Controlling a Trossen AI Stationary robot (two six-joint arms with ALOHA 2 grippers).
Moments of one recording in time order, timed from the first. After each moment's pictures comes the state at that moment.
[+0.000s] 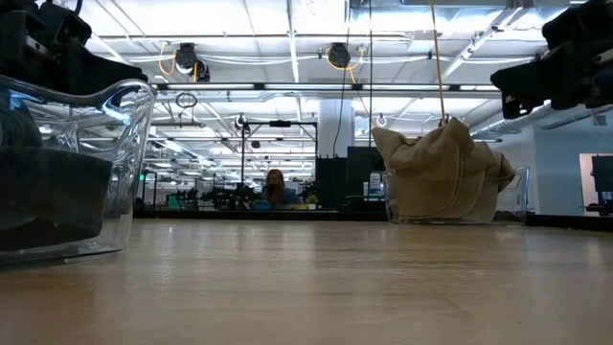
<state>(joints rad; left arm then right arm) 0.00 0.01 0.01 0.06 -0.03 0.02 0.11 0.02 0.02 -0.02 0.05 -0.01</state>
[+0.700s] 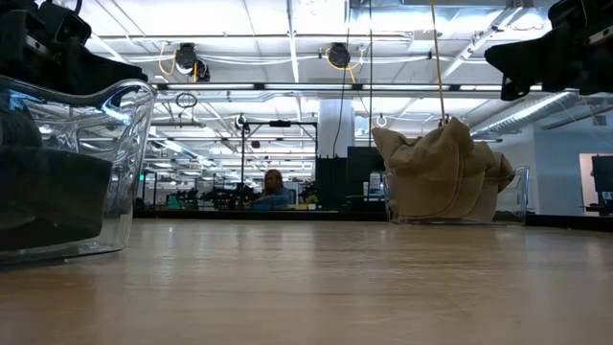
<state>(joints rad) 0.00 0.01 0.01 0.06 -0.03 0.02 0.11 0.06 0.02 0.20 0.08 -0.09</state>
